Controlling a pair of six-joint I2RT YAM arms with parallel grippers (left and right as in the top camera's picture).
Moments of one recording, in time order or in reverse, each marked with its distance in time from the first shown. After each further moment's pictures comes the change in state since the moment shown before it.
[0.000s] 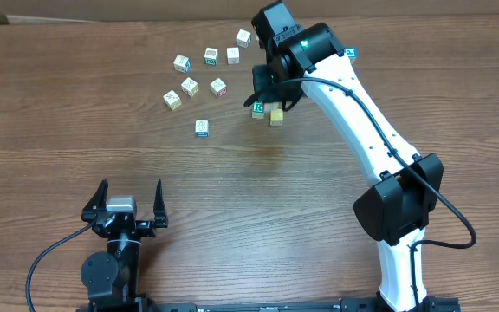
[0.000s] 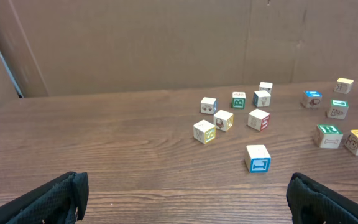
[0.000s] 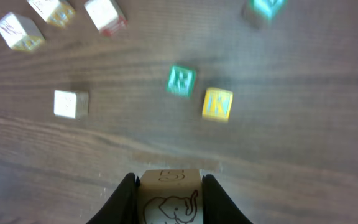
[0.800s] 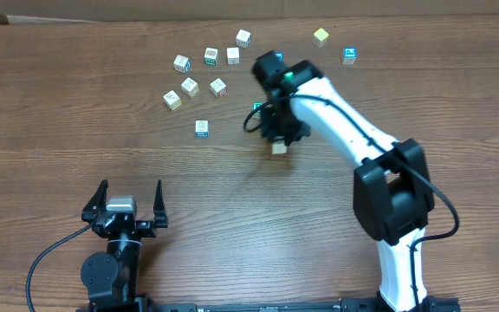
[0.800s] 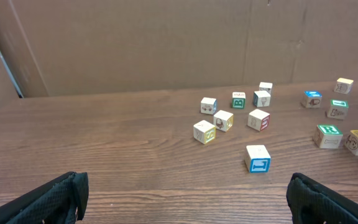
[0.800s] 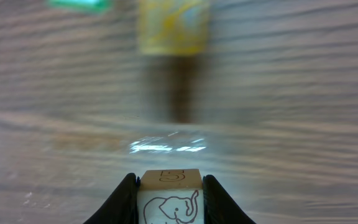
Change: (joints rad) left arm 0.000 0.000 0.000 0.000 0.000 0.000; right arm -0.032 0.001 -0.368 0.140 0.007 0.063
